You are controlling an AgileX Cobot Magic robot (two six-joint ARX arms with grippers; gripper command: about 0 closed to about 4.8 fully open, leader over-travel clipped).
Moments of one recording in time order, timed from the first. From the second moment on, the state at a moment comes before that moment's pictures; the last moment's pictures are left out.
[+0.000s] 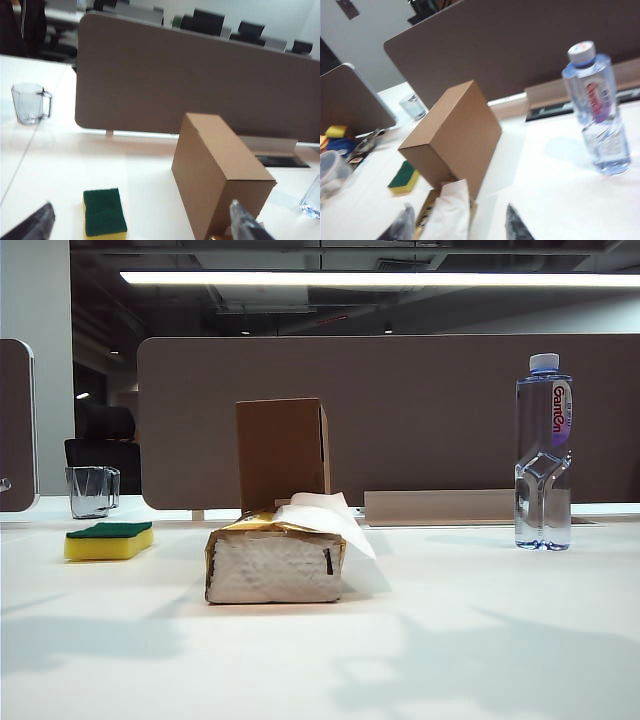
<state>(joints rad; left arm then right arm) 0.01 0.43 0.54 -0.07 0.25 -0.18 -0.03 0.38 0.58 -0.25 -0.45 0.41</state>
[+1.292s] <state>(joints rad) 0.02 1.69 1.16 -0.05 0.34 -0.17 0.29 0.97 0.97 -0.36 -0.79 0.53</state>
